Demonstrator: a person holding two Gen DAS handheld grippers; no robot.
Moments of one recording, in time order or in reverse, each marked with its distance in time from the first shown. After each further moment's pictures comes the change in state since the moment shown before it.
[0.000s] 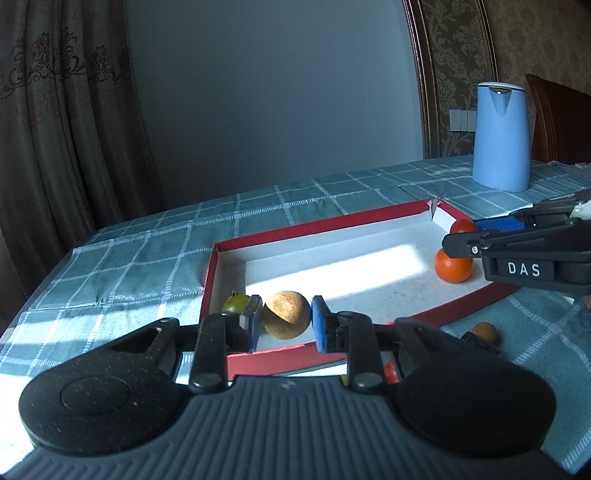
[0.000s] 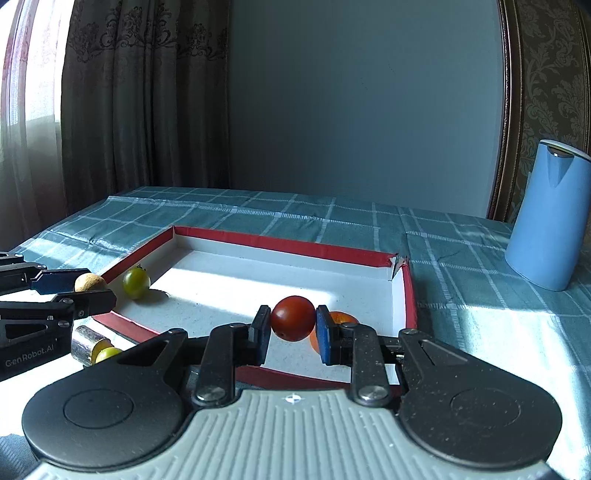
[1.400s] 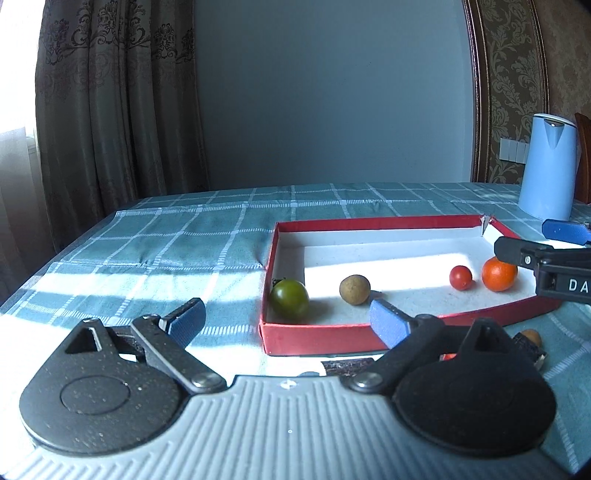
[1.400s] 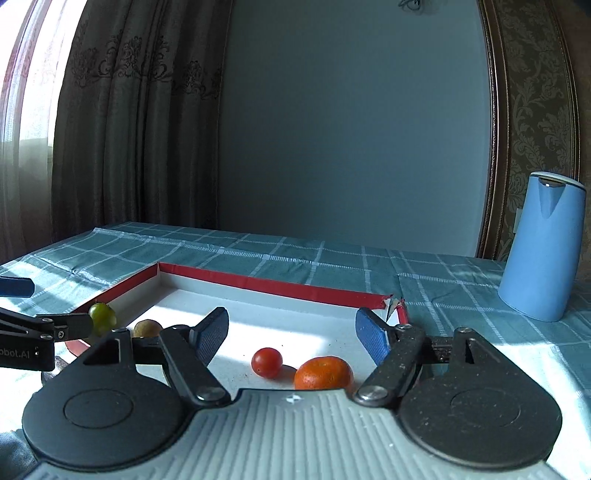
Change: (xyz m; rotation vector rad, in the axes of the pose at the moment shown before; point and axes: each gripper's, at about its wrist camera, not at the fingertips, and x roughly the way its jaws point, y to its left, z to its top) left arm -0.012 0.040 -0.032 -0.157 -0.017 0.103; right arm -0.005 0.000 -0.021 -0.001 -0.180 -0.025
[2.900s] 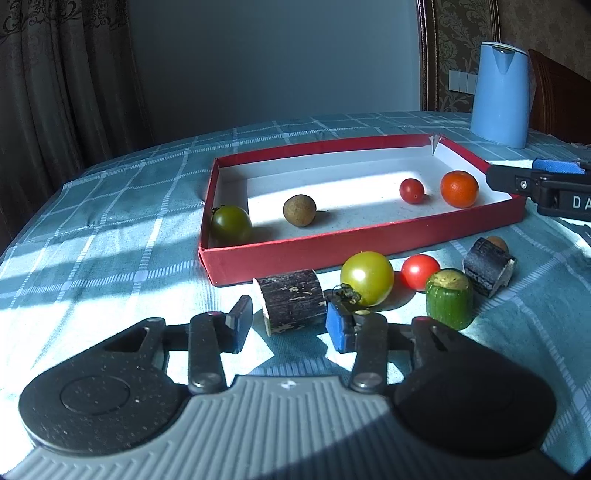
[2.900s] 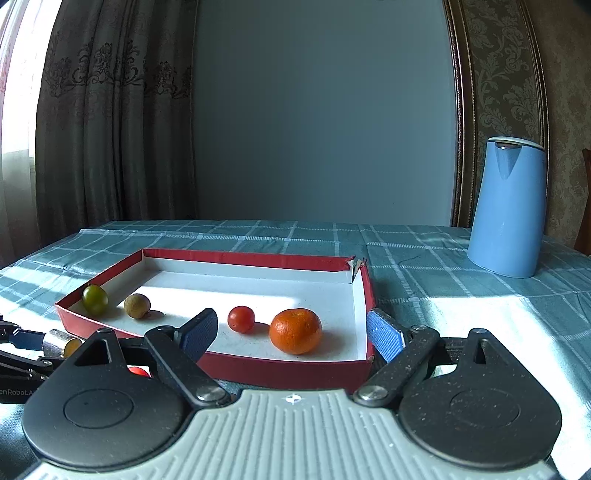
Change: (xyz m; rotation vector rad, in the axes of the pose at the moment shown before) left arm 0.007 -0.018 -0.023 0.137 0.176 -0.150; right arm -0.026 -0.017 -0.016 0.082 0.052 -0.076
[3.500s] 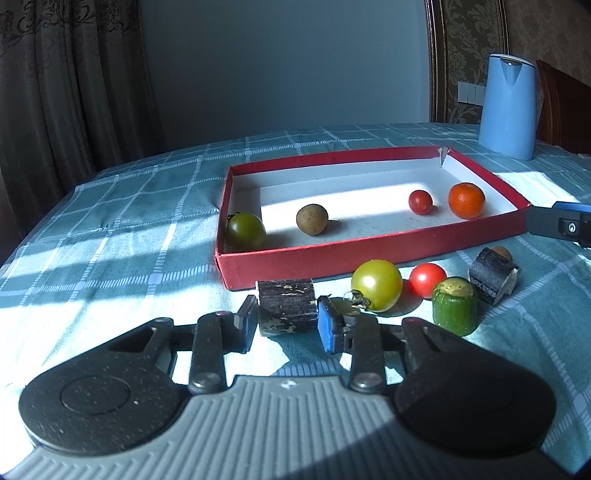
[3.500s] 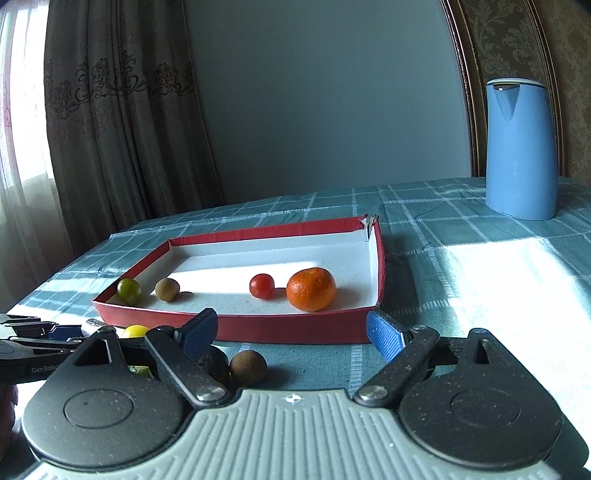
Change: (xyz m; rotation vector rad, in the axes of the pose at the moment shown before) left arm -0.007 0.005 -0.001 -0.027 -0.031 0.033; right arm -0.024 -0.018 -0.013 0.106 0.057 0.157
